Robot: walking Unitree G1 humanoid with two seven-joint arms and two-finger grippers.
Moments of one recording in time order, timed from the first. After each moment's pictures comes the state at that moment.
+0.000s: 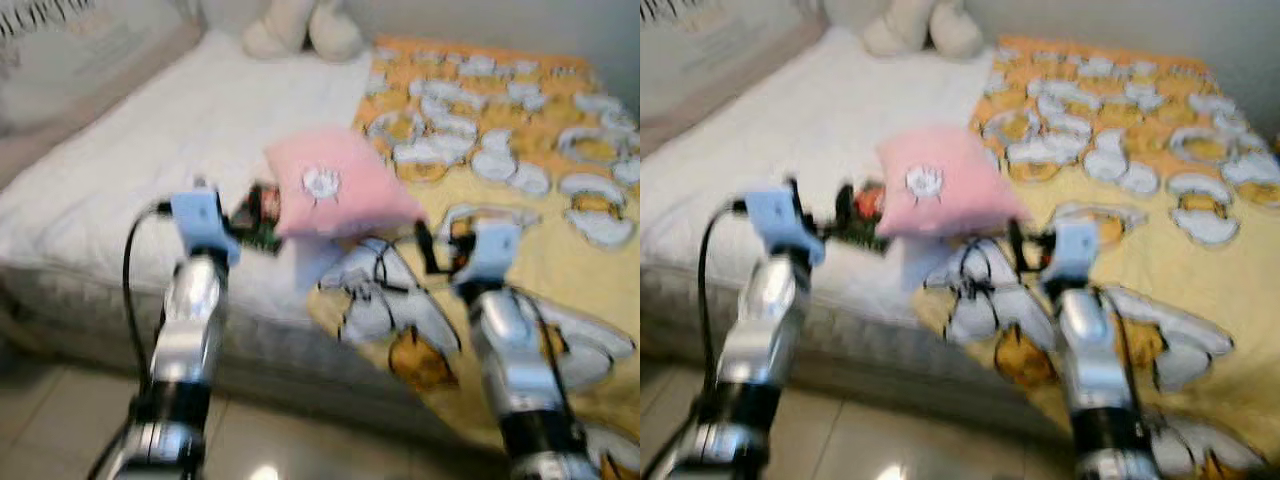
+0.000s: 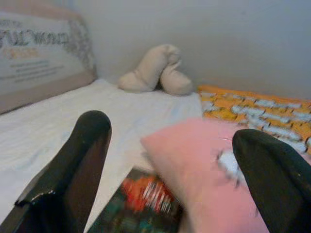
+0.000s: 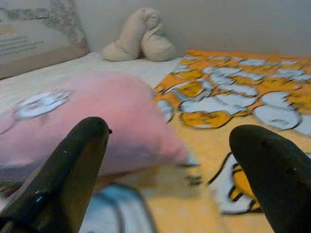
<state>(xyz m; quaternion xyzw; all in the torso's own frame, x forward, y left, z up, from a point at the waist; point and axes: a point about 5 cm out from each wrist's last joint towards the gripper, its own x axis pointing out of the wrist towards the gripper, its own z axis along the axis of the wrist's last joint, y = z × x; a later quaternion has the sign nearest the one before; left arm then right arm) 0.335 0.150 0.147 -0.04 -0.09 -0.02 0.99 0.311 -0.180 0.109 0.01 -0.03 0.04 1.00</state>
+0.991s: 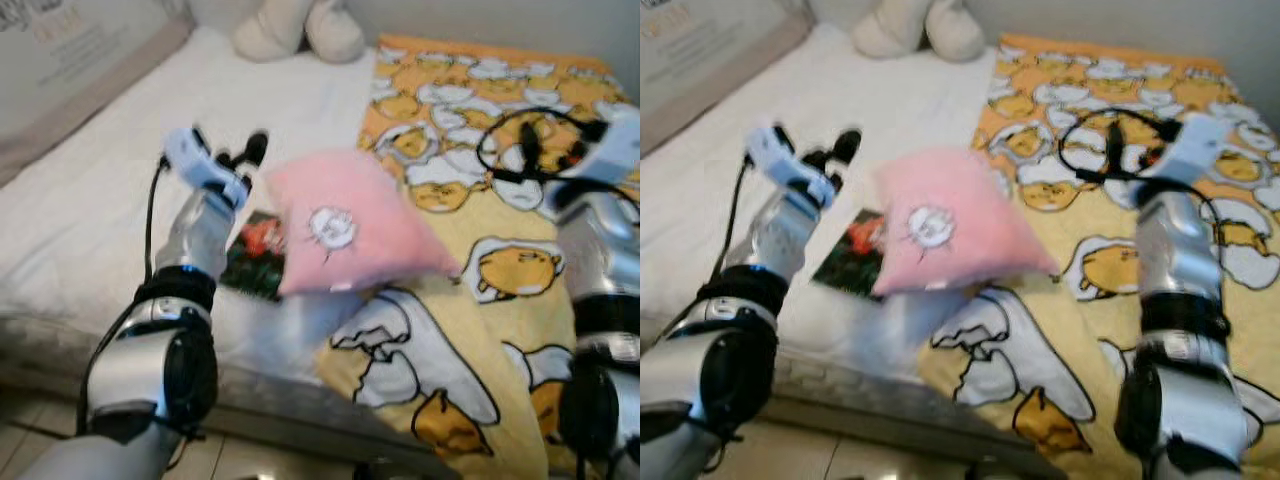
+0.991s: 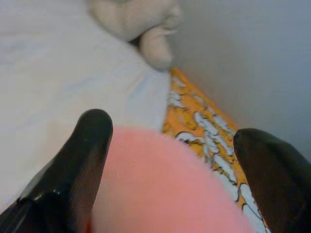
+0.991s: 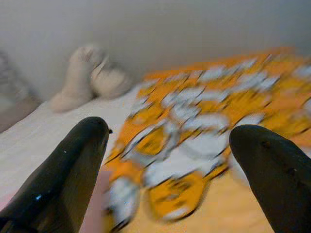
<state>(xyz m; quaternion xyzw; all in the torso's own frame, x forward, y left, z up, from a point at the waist) 0.399 0.161 0.161 -0.33 0.03 -0.05 0.94 0.375 -0.263 0.193 0.13 -0.03 -0.05 0.99</state>
